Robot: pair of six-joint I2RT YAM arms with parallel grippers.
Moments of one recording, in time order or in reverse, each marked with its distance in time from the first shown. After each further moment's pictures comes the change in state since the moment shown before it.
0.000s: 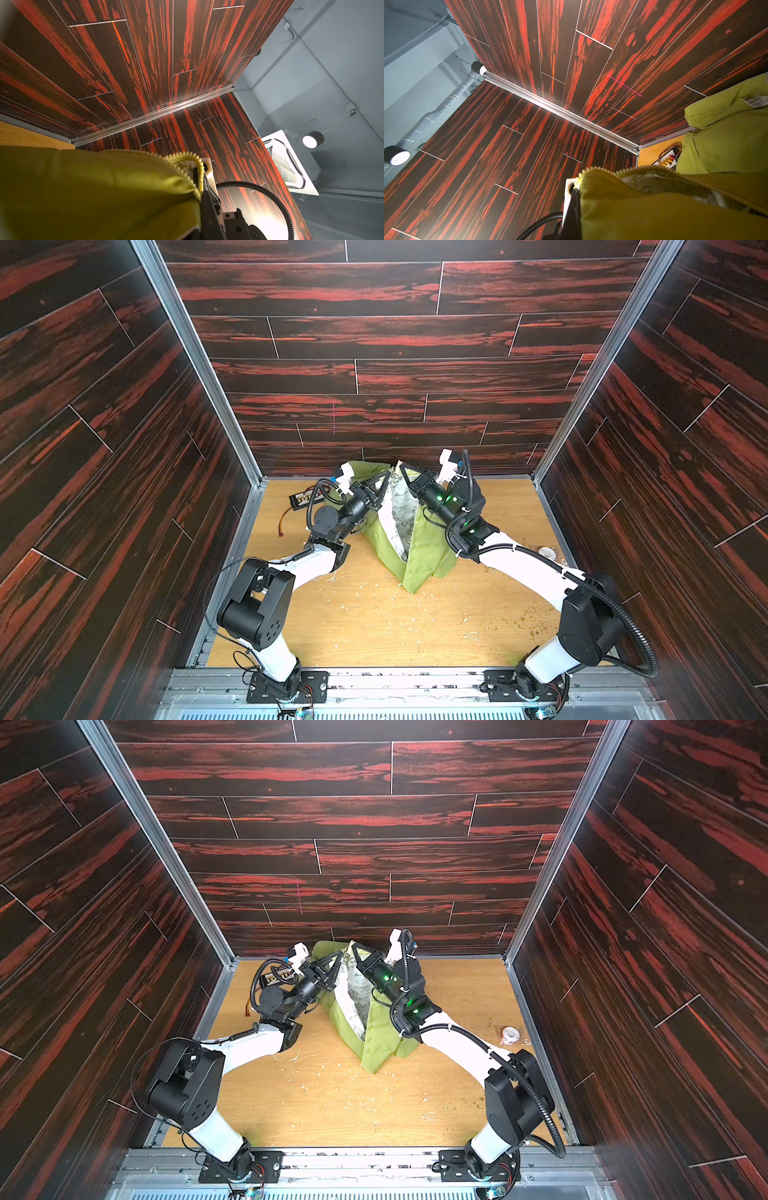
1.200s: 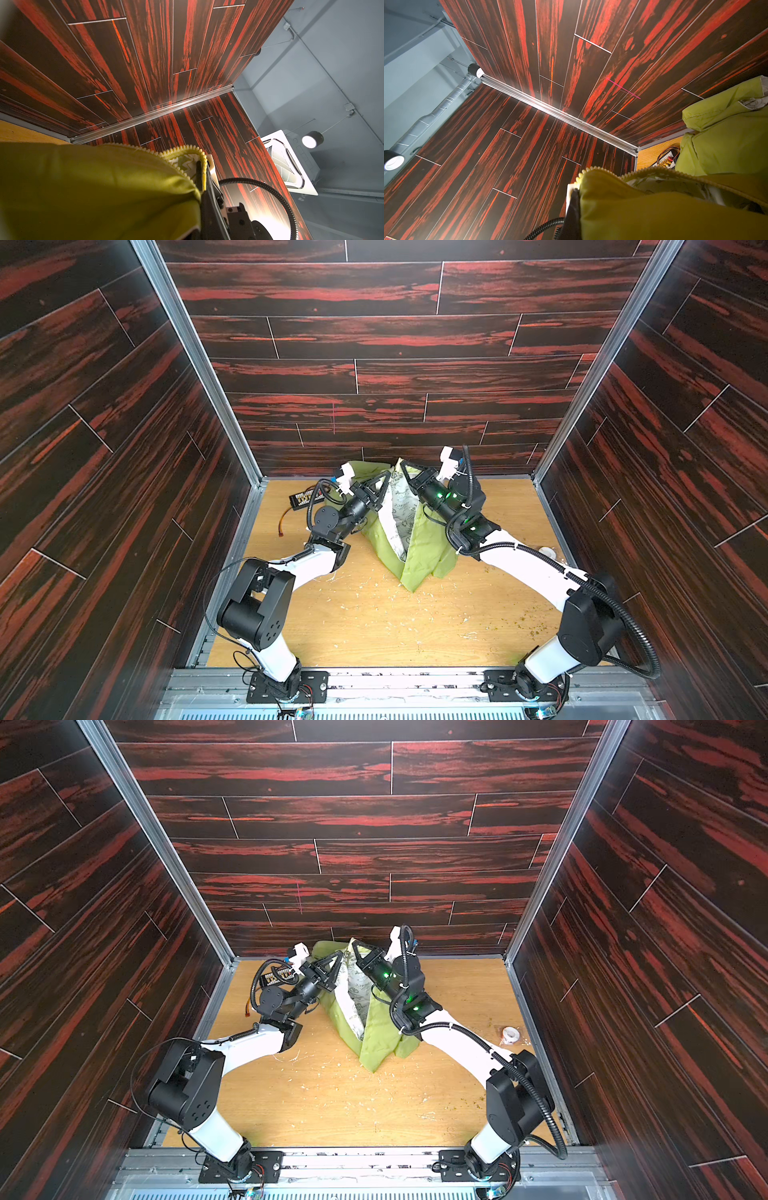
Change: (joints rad) left arm 0.002 -0.001 -0.001 0.000 0.000 -0.004; right arm 0.000 0.000 0.032 -0.046 0.010 0.000
